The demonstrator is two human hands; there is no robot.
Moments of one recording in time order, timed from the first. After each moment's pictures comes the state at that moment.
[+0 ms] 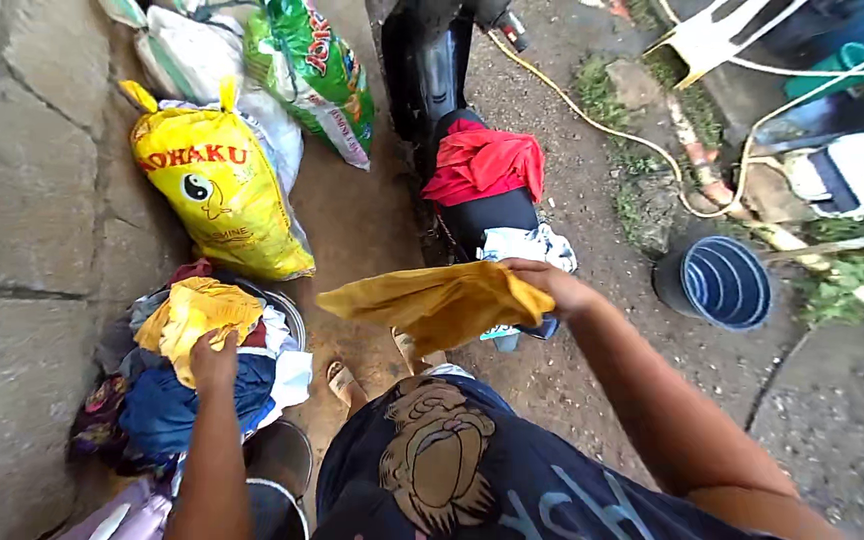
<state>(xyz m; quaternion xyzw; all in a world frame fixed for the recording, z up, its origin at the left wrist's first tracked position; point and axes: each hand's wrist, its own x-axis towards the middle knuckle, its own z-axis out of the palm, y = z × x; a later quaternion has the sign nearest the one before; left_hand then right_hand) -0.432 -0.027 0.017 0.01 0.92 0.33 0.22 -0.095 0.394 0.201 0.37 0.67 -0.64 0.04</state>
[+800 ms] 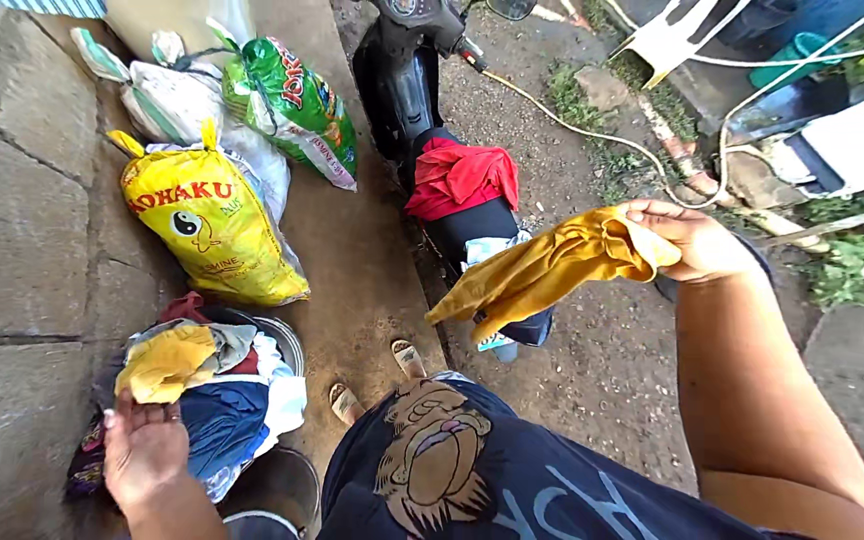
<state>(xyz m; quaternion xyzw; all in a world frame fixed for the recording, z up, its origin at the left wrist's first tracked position) -0.395 -0.051 0.110 -0.12 0.53 0.83 0.09 -0.005 0.493 0.295 0.42 0.65 -0.60 -0.22</state>
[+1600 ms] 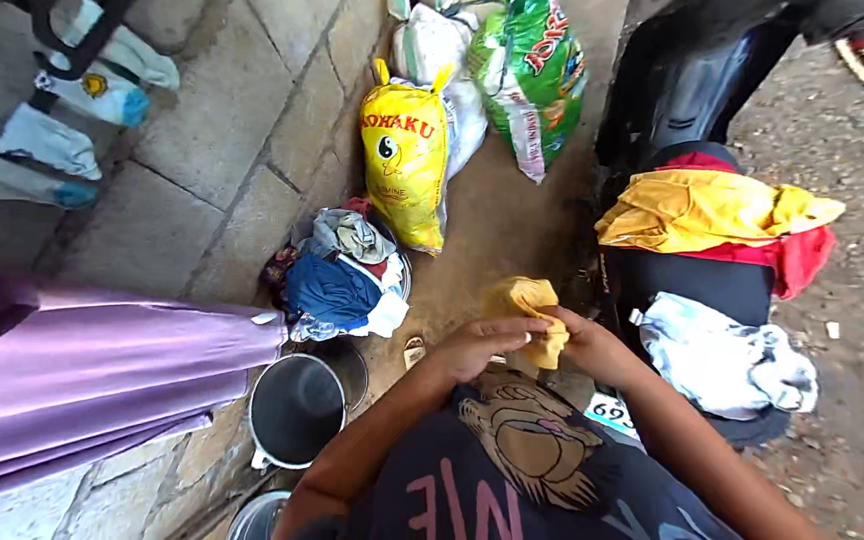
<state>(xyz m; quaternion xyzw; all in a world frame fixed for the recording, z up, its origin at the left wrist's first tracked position) -0.217 0.114 0.184 0.17 0.47 0.73 0.47 -0.135 0.330 0.162 0.04 0.85 -0.51 0.10</state>
